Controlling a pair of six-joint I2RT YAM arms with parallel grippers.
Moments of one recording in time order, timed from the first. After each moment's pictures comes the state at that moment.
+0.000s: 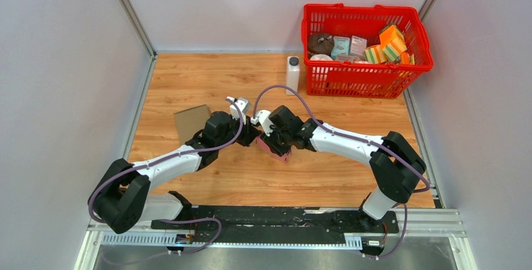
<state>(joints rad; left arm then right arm) -0.63 1.26 0.54 0.33 0.20 -0.30 0.88 1.63 1.06 -0.36 -0.10 -0.12</state>
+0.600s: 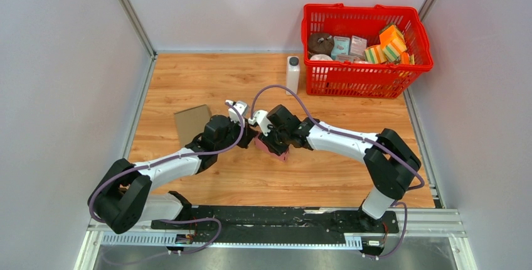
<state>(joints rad) -0.63 1.26 0.48 0.40 0.15 -0.25 0.87 1.67 1.08 -0.34 -0.12 -0.15</state>
